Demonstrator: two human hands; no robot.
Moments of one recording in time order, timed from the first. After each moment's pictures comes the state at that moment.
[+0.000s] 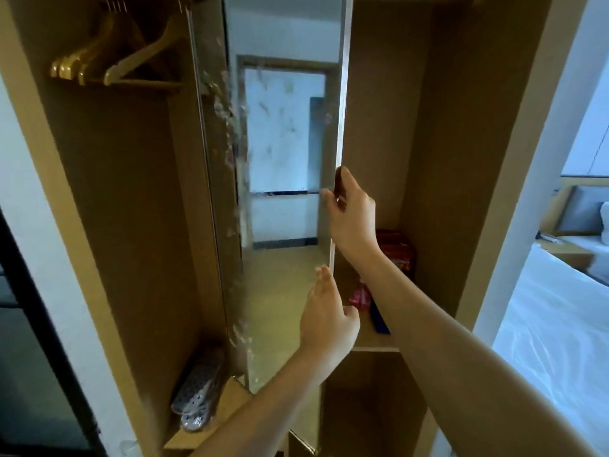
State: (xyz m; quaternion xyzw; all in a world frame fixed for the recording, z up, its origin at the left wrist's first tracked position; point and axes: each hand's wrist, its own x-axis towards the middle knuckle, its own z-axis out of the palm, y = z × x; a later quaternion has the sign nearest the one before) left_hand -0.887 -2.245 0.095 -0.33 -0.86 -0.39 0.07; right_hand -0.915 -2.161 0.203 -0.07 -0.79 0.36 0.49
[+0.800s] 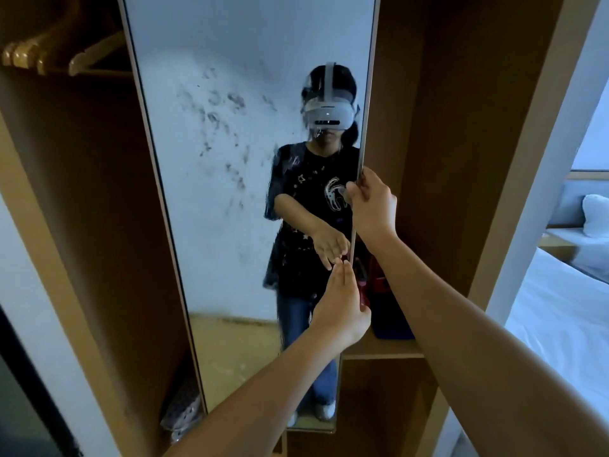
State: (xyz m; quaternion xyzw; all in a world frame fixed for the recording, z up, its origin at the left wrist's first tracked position) left_hand -0.948 -2.200 0.094 -0.45 -0.84 -0.29 -0.02; right_hand -0.959 -2.096 0.202 -0.18 -0.76 0.37 0.49
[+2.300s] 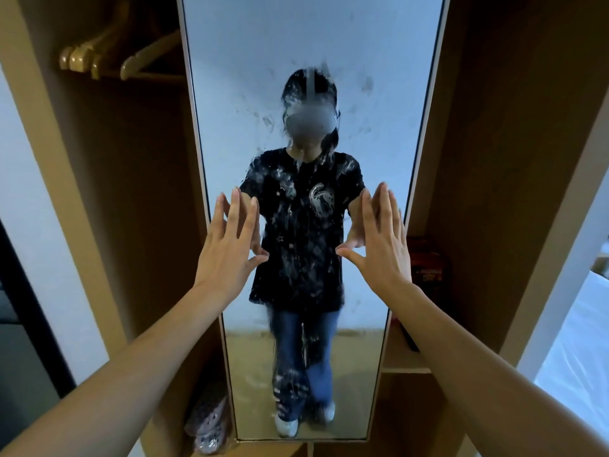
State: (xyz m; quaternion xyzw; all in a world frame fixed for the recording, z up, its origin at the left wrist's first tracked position) left_hand -1.145 -2.360 0.135 -0.34 -0.86 -0.03 0.39; right_hand -0.993 -2.137 0.142 -0.18 -0.90 -0.01 0.40
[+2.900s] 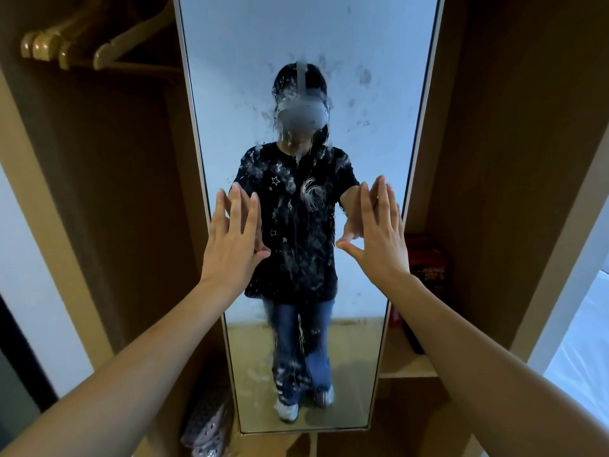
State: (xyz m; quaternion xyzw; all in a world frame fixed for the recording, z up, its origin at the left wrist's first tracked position) left_hand -1.183 -2.331 0.133 -0.34 -0.86 -0.04 0.38; right_hand -1.032 -2.117 0.143 -0.20 -0.90 0.00 0.39
